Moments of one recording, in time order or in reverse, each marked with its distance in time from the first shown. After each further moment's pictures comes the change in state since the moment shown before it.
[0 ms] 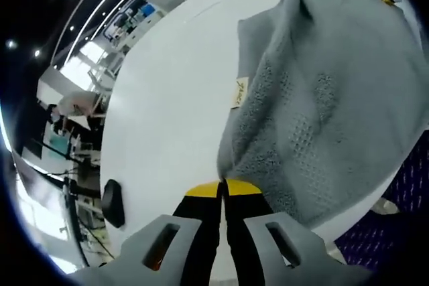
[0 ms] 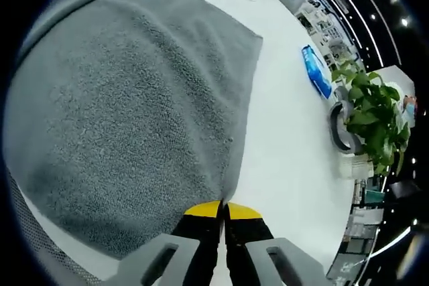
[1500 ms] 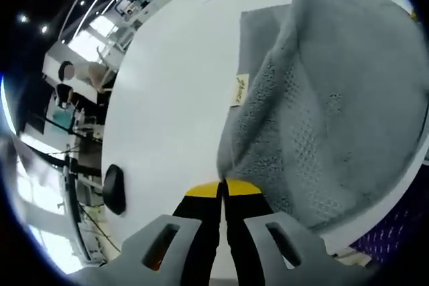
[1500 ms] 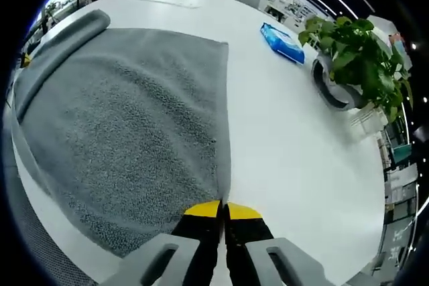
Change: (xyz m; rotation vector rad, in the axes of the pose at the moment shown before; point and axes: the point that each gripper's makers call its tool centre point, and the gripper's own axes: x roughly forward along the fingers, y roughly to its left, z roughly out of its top) left arm 0.007 0.013 0.001 -0.108 0.132 0.051; right arm 0.013 -0.039 -0.034 0.291 -0.130 0.143
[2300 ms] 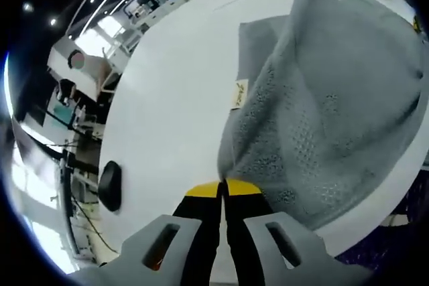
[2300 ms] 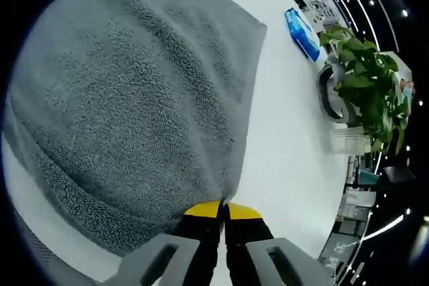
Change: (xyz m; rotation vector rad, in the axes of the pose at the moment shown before) left arm 0.002 0.005 -0.003 -0.063 -0.057 0.003; right arm 0.019 -0.027 -0.009 -0.267 0.287 -0.221
